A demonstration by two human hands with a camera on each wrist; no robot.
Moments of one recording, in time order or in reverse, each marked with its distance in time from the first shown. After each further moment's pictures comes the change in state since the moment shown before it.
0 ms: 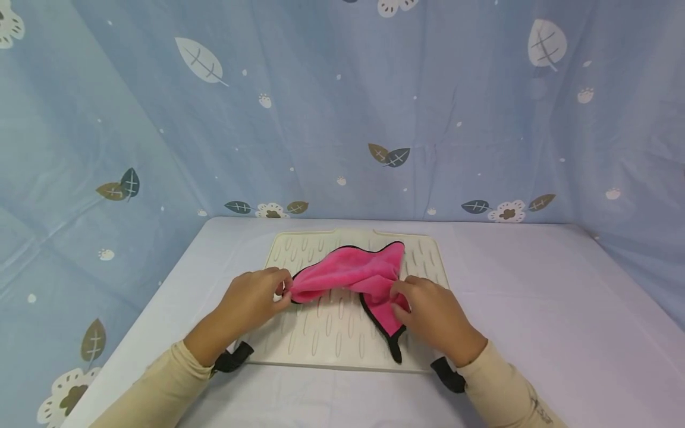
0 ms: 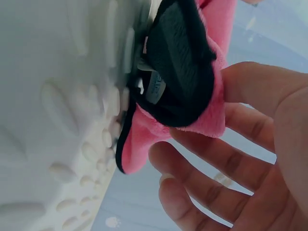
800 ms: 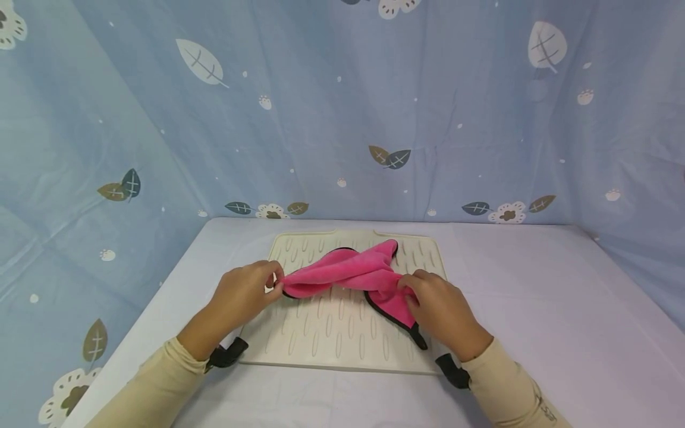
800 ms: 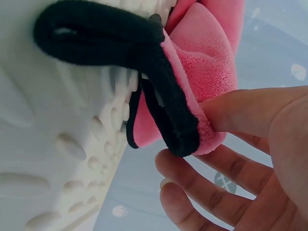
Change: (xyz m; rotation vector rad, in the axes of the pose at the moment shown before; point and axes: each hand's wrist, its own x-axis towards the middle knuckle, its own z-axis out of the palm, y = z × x) left_hand 0.002 -0.013 -0.007 -0.043 0.007 -0.100; right_hand 0.001 0.015 -0.001 -0.021 0.064 0.000
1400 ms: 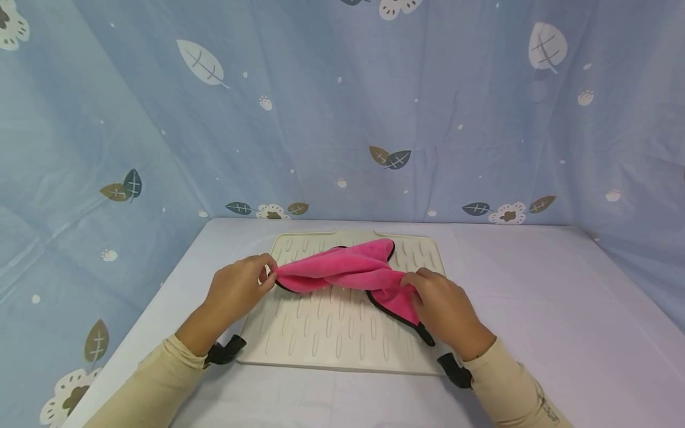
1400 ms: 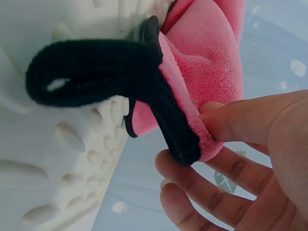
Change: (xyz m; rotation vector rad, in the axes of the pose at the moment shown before) left_hand 0.003 -0.011 -0.002 -0.019 0.066 -0.072; right_hand -0.001 0.003 -0.003 0.001 0.028 -0.007
